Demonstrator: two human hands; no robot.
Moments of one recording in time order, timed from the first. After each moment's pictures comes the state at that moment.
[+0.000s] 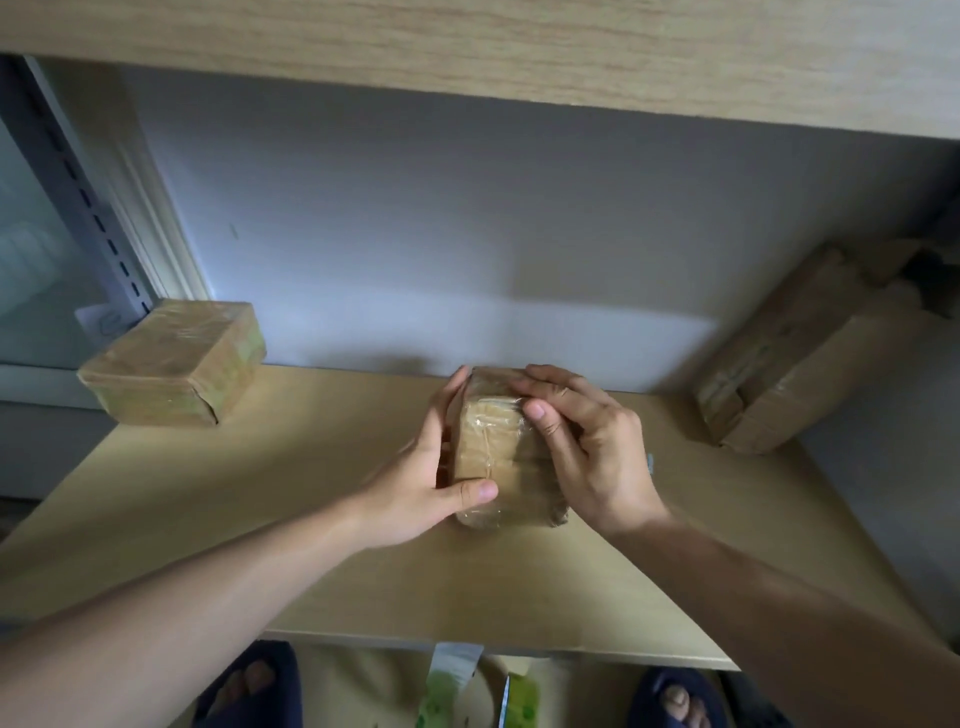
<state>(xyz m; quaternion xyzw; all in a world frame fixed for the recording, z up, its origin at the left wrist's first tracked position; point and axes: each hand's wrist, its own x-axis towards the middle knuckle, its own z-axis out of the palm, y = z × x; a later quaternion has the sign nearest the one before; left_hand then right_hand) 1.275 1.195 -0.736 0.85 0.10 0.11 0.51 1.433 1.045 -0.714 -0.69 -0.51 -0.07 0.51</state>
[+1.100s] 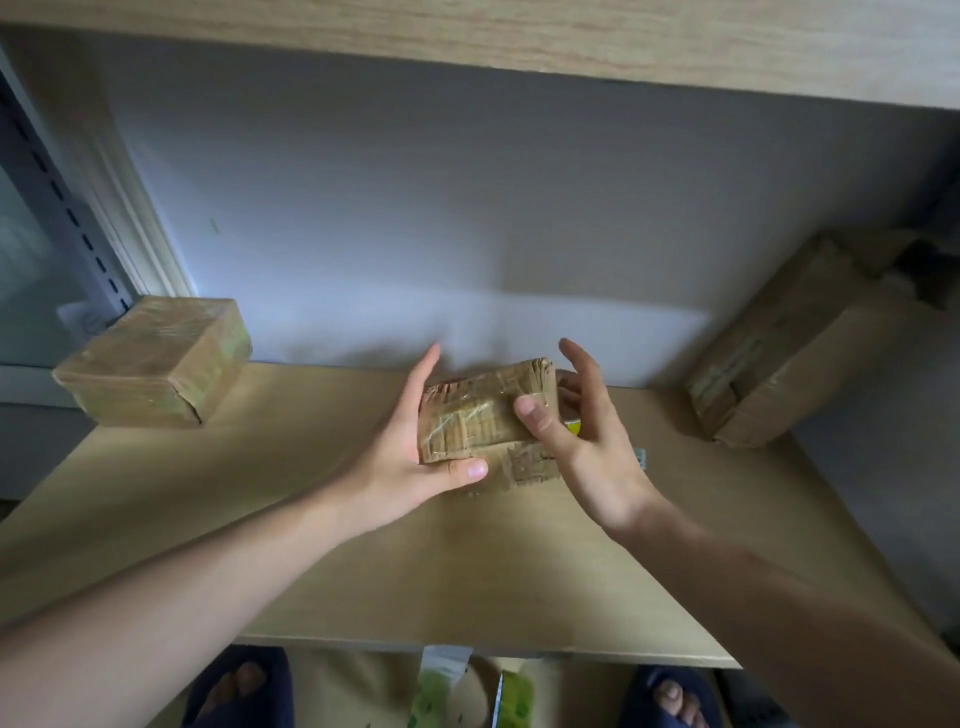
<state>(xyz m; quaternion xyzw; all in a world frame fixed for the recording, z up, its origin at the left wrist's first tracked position) 1.280 1.196 -0.729 0.77 0.14 0.18 0.59 1.427 1.037 -0.706 -0.69 -0.37 0.21 0.58</state>
